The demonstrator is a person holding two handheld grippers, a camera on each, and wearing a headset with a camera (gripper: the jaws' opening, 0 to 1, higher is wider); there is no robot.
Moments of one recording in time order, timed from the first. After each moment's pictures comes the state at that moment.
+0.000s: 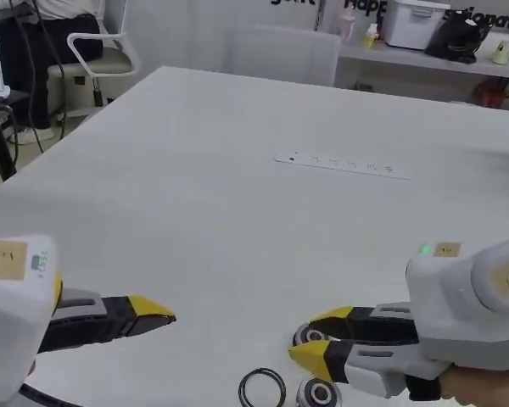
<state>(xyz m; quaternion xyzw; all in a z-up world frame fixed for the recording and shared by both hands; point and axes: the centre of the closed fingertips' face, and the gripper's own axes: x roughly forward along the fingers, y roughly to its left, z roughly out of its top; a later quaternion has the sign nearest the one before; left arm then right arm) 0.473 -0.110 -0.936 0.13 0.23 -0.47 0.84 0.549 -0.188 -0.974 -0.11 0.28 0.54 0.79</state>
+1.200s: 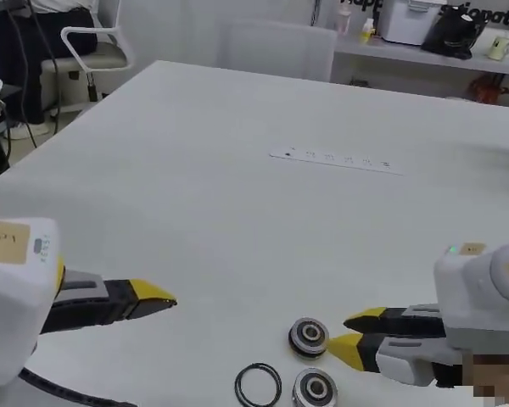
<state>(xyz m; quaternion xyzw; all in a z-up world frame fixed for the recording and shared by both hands) 0.479 -0.115 -0.925 0.15 0.22 -0.48 0.84 0.572 -0.234 -0.999 -0.10 0.33 0.48 0.81</state>
